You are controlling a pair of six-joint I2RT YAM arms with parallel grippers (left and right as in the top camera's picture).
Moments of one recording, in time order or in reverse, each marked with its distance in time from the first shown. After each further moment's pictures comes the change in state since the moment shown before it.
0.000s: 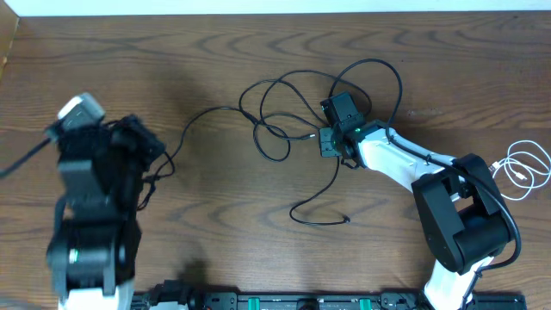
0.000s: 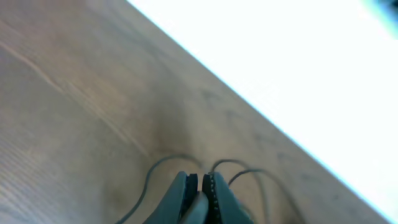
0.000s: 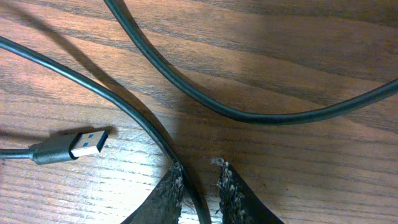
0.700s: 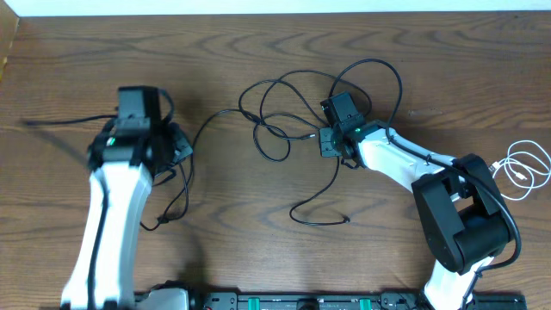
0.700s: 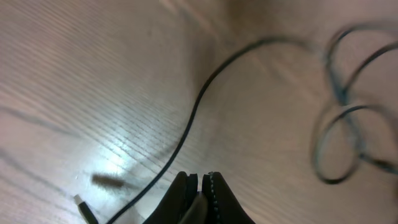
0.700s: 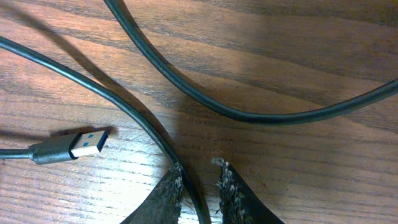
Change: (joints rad) left arm 0.000 0.526 0.000 -0.214 0.091 0.187; right arm 0.000 0.000 0.000 0.000 0.000 0.000
